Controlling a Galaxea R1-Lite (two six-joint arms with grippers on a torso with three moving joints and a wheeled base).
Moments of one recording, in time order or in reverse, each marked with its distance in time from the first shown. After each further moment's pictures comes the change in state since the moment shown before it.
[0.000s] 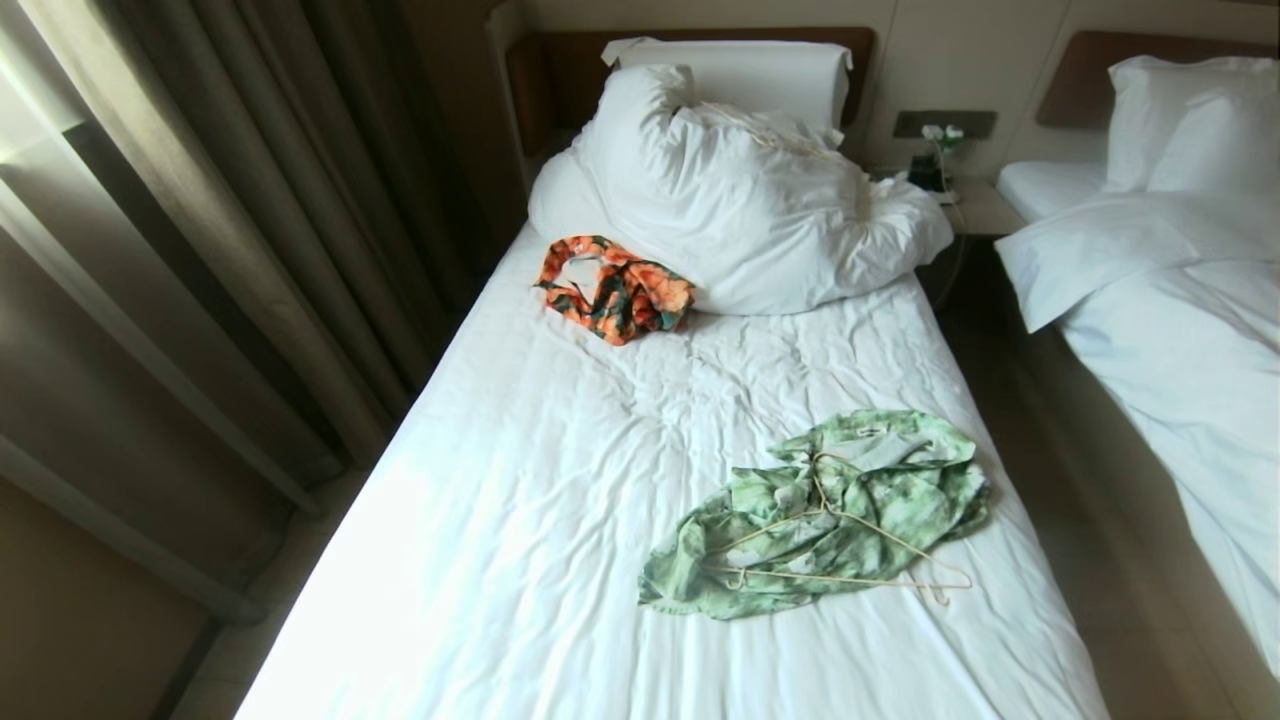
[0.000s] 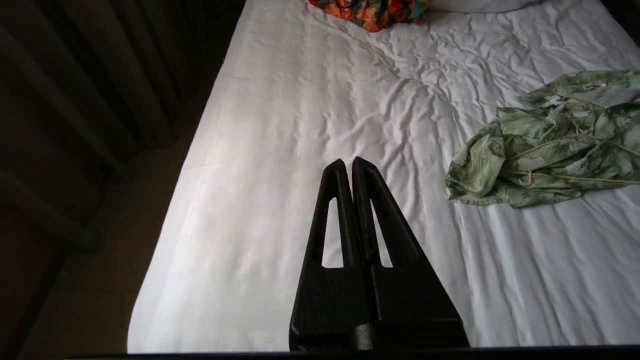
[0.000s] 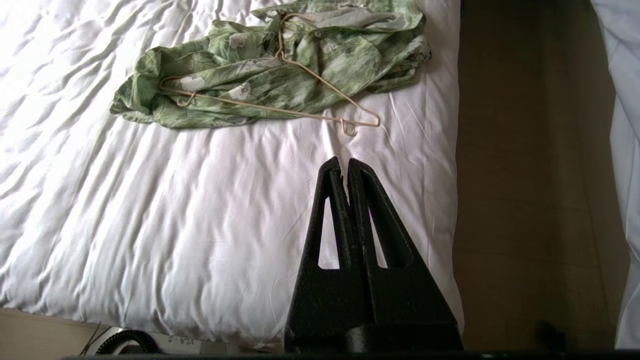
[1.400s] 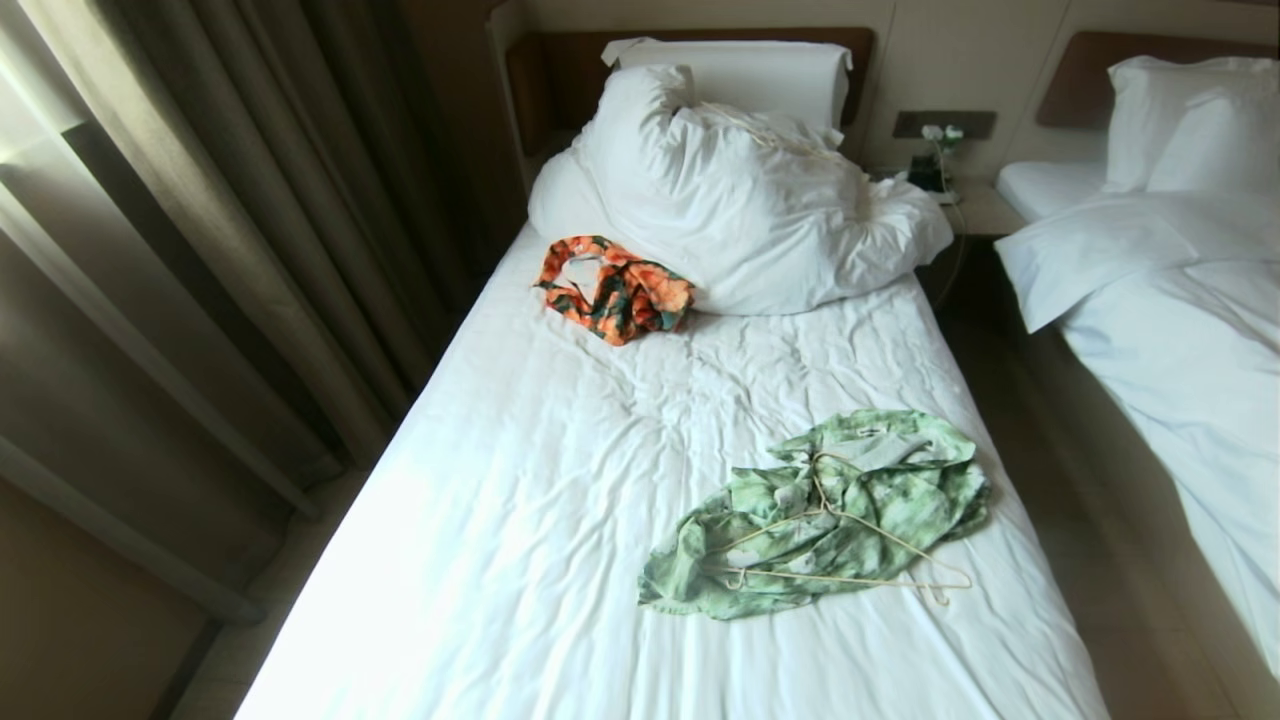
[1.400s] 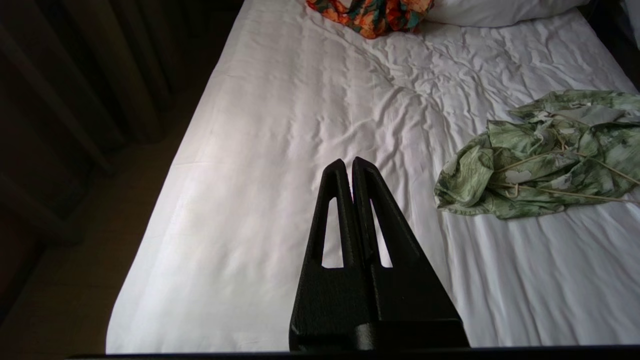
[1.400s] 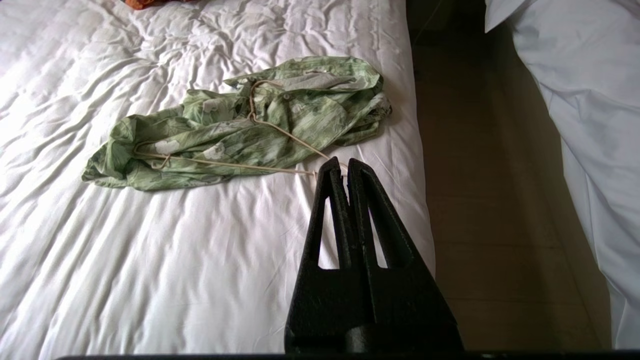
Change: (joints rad) left arm 0.000 0.000 0.002 -0.011 0.005 -0.061; right arm 0.013 -0.193 0.090 -0.077 -0.100 0.024
